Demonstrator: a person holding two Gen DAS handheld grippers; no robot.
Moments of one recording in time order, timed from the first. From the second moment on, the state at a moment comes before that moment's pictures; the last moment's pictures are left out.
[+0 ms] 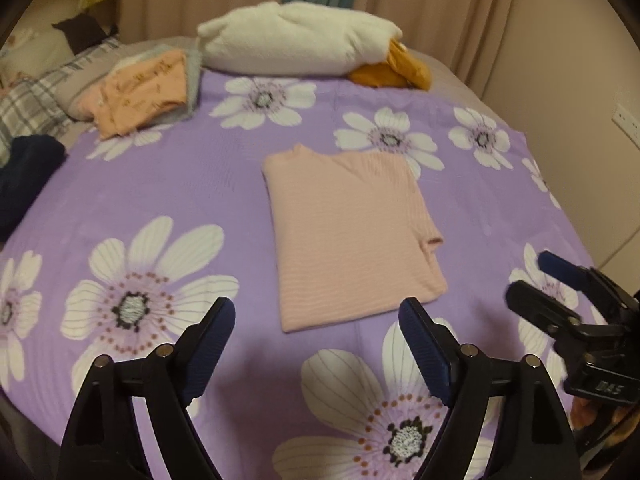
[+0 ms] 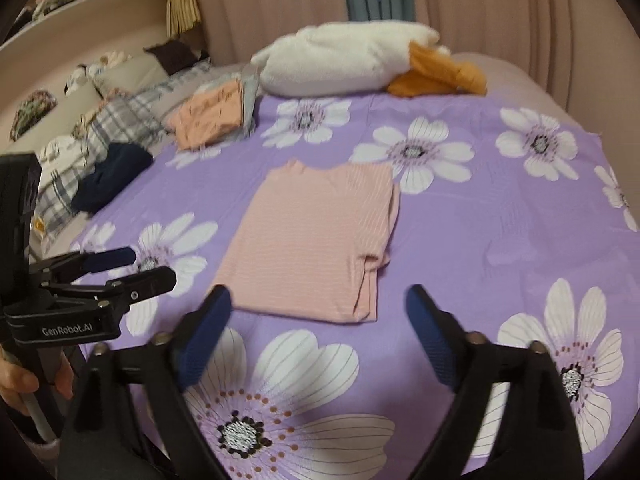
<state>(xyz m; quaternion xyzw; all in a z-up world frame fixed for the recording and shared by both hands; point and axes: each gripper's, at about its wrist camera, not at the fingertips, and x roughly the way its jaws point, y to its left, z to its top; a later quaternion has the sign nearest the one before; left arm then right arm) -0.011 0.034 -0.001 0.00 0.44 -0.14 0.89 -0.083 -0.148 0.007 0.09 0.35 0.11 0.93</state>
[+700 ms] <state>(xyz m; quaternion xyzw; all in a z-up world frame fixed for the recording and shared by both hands) -0.024 0.033 0.014 0.03 0.45 -0.08 0.89 -0.092 -0.144 0.017 0.07 0.37 0.07 0.92</state>
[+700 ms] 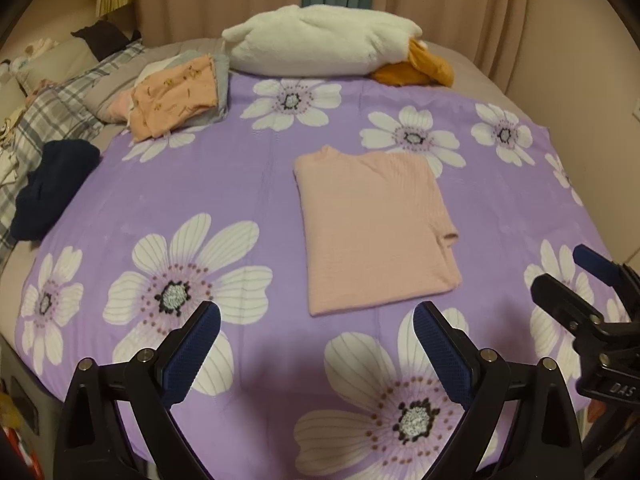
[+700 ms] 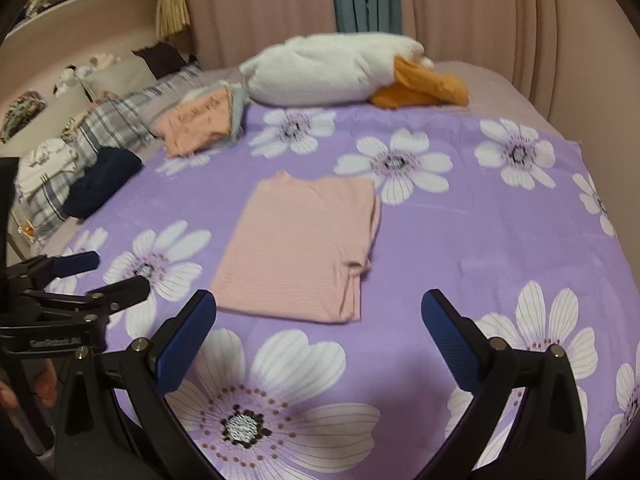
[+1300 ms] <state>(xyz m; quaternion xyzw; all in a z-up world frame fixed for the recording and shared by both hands) -0.023 0.033 0.009 0.03 0.46 -0.08 0.88 -0.087 -0.142 0.016 0.07 0.38 0.08 0.92</state>
